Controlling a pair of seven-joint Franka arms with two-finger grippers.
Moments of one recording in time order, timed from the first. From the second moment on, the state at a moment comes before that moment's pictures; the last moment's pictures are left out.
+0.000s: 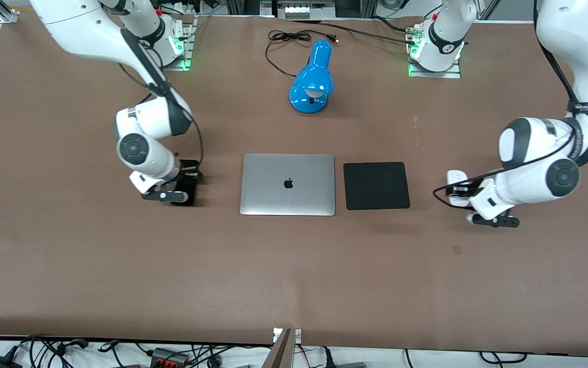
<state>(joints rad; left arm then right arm) 0.13 0.44 -0.23 -1.82 -0.04 2.05 -0.06 0.19 0.48 0.15 -2.07 -0.08 2.44 0.42</state>
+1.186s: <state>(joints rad) -0.10 0.62 -0.28 -1.90 -0.04 2.42 -0.43 0.26 0.58 0.16 -1.96 0.02 2.43 0.43</state>
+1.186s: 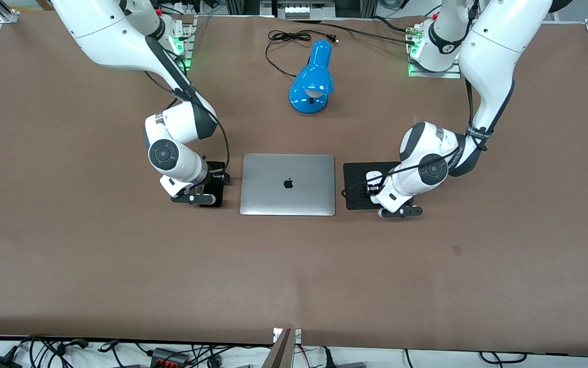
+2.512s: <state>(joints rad) 0.07 0.32 -0.25 -1.41 -0.03 1.54 -0.25 -0.06 0.36 0.13 -1.29 0.02 1.44 0.37</state>
